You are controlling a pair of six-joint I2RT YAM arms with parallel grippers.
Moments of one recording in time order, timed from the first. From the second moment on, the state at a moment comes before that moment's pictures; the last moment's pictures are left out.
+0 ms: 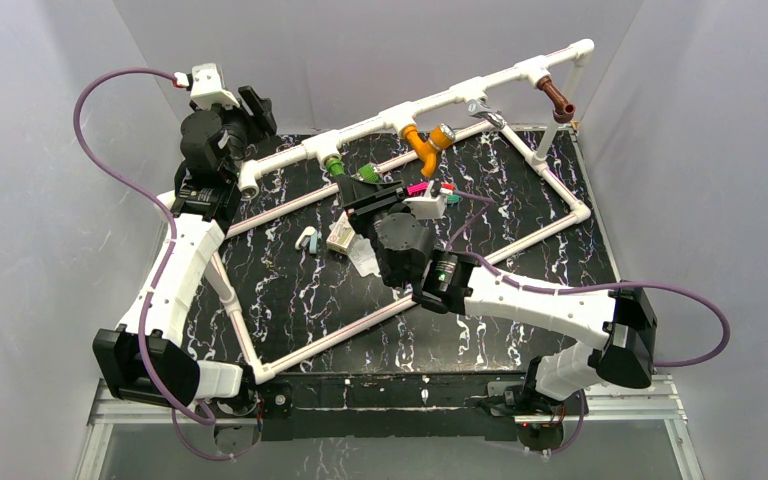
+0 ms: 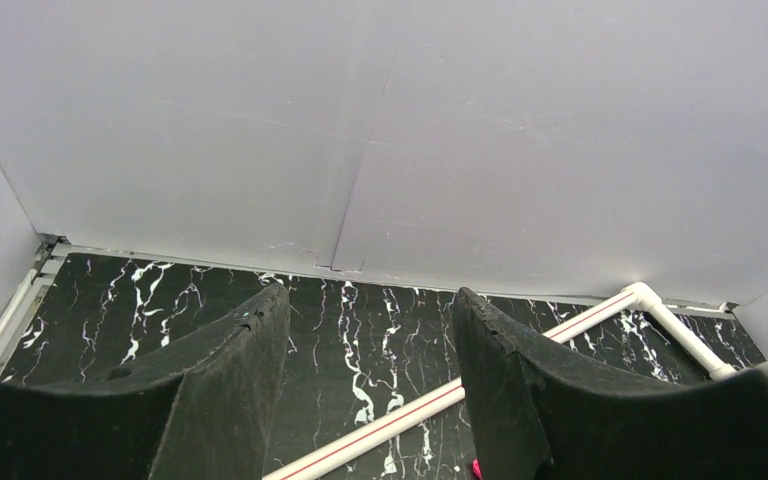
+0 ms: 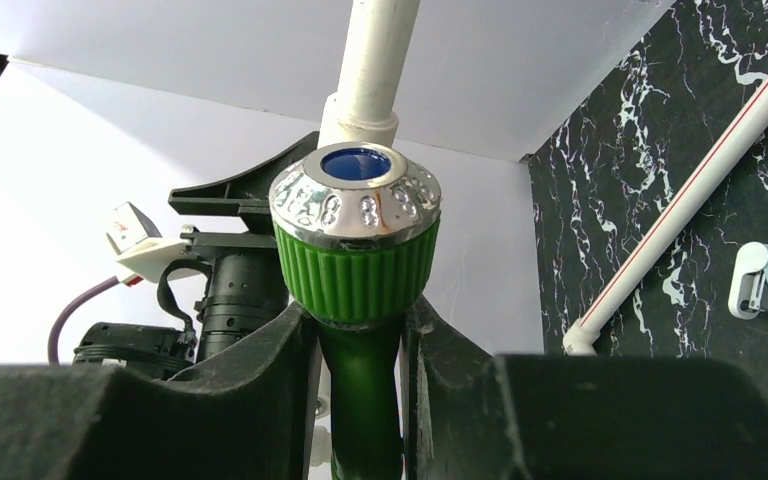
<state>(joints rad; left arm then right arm) -0.17 1.35 1.30 0.04 -0.14 -0.22 1.22 1.44 1.24 0.22 0.93 1.34</state>
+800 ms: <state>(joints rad) -0.17 1.35 1.30 0.05 -0.14 -0.22 1.19 1.42 1.25 0.11 0.83 1.70</state>
